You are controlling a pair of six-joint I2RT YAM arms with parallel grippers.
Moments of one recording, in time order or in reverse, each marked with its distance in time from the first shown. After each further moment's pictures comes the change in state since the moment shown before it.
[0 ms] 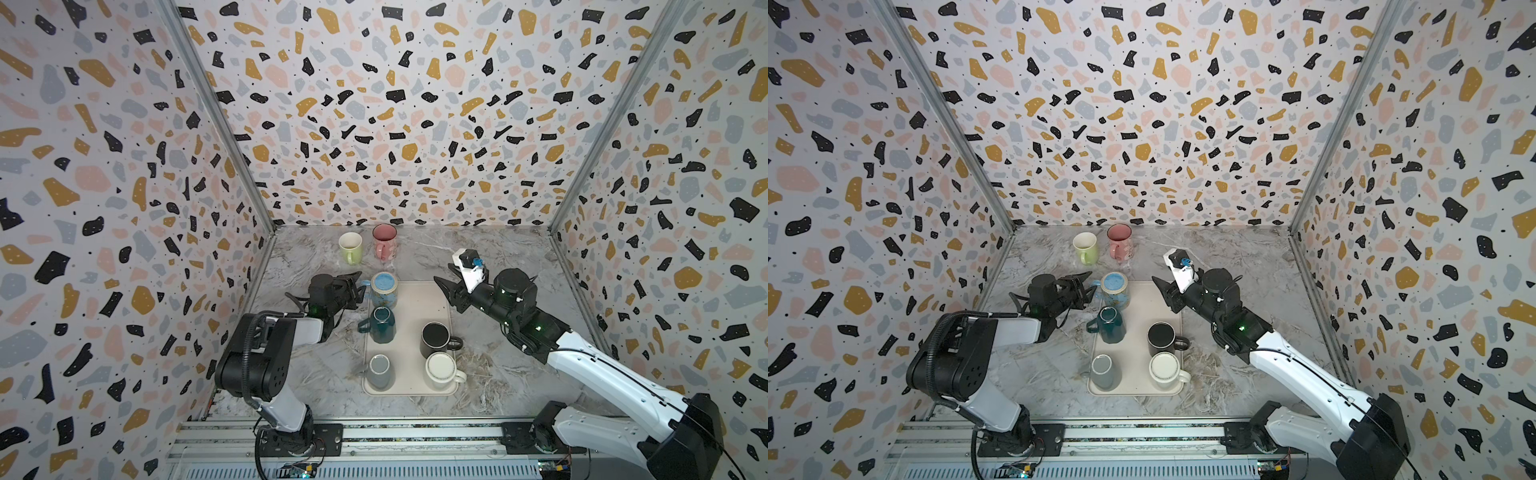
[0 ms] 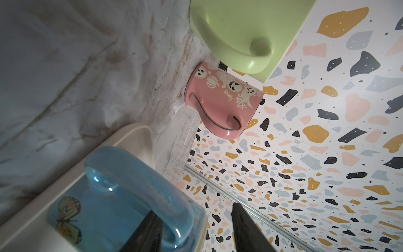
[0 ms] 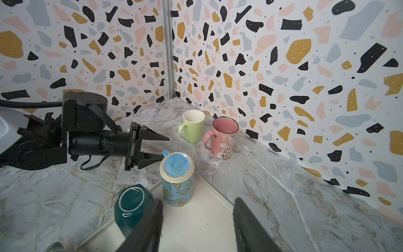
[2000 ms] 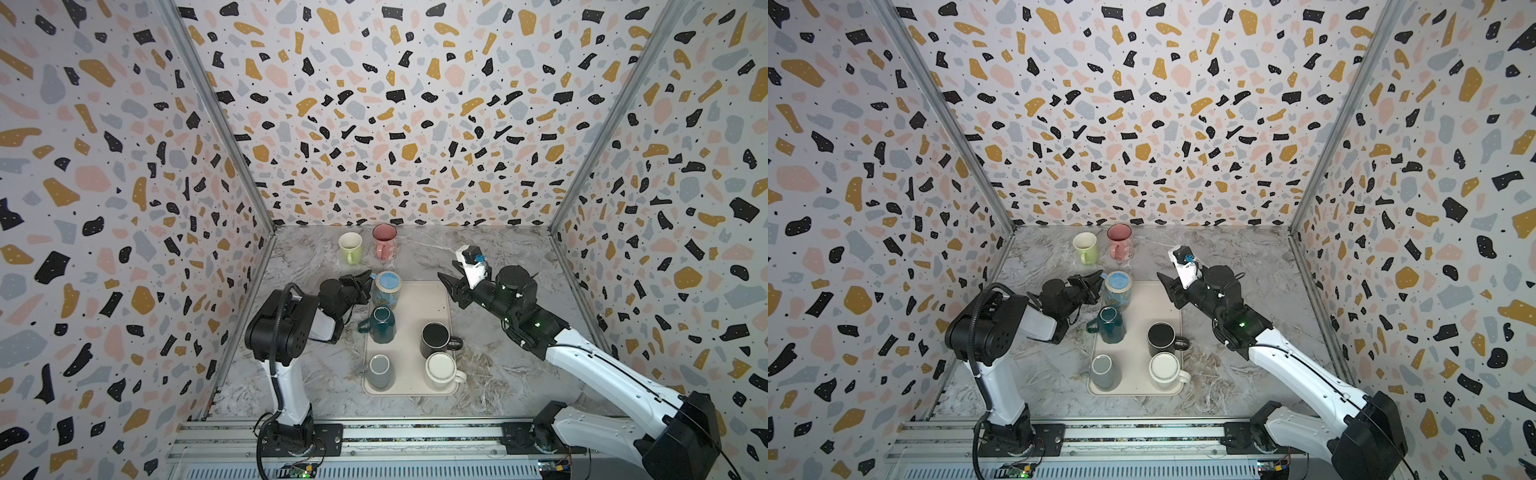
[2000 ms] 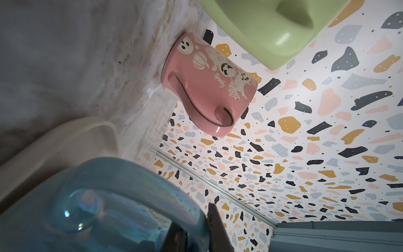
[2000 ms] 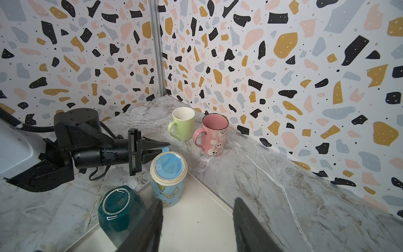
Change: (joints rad) left arm -0.042 0.268 0.023 0.475 0.004 -0.187; right arm -0.044 0.019 -0.004 0.014 0.004 0.001
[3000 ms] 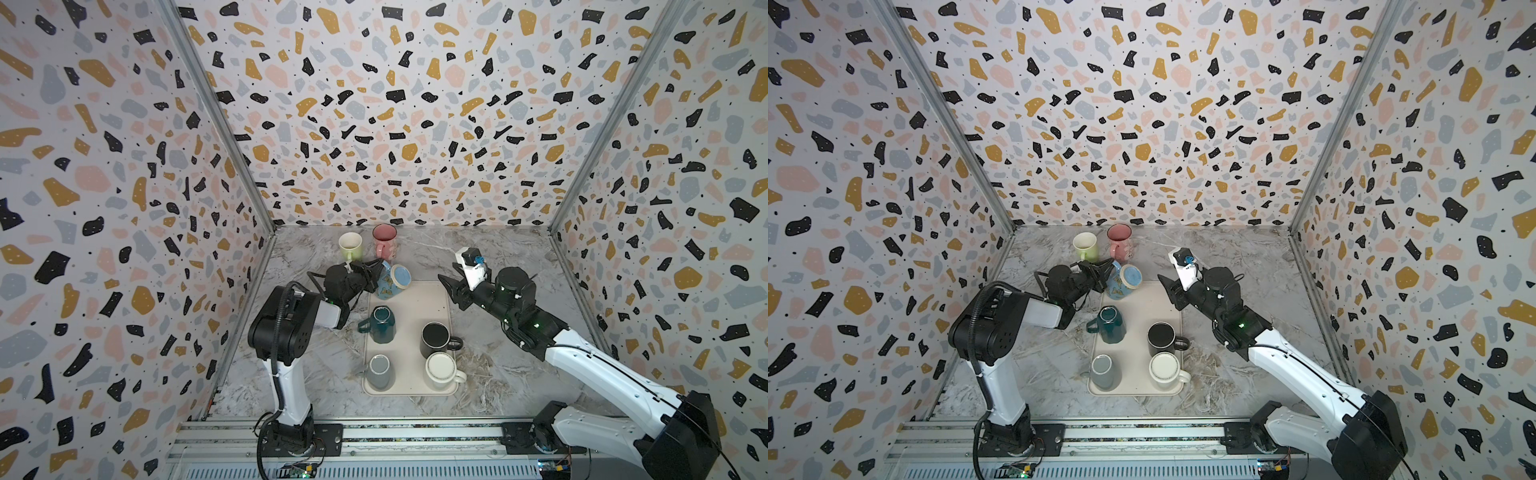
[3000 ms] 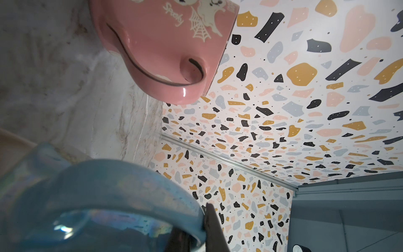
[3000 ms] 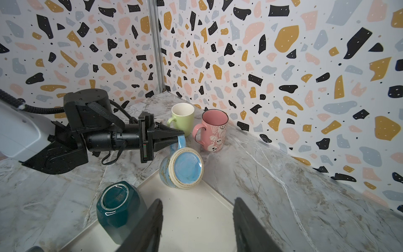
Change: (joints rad) left arm -0.033 -0.003 0.166 -0.111 0.113 0.168; right arm -0.003 0.000 -0.019 0.004 -0.001 0.002
